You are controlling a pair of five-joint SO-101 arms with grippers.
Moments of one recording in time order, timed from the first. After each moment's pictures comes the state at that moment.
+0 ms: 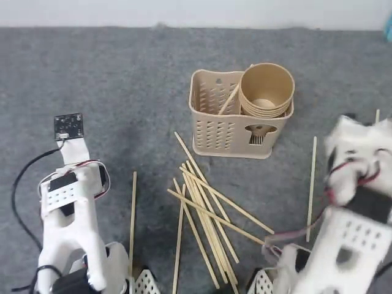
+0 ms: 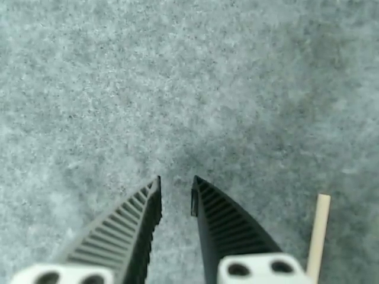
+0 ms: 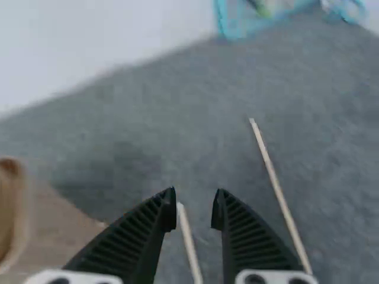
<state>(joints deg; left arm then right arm) -29.2 -28.5 66.8 40.3 -7.4 21.1 -47.2 32.5 60.3 -7.2</state>
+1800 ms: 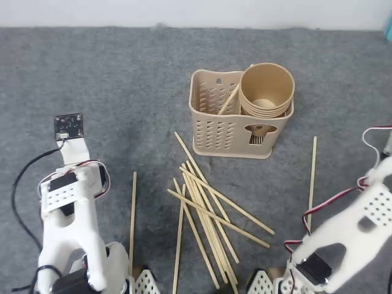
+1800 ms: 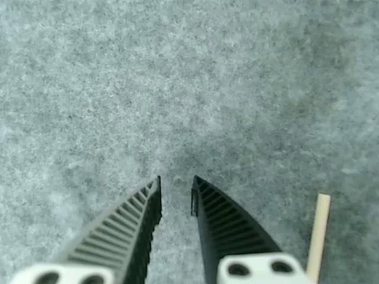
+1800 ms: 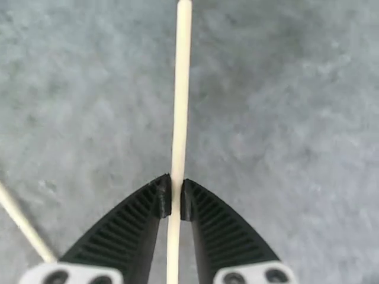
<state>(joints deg) -29.2 -28.5 66.8 40.3 -7.4 40.8 49.3 -56.0 100.6 15.3</state>
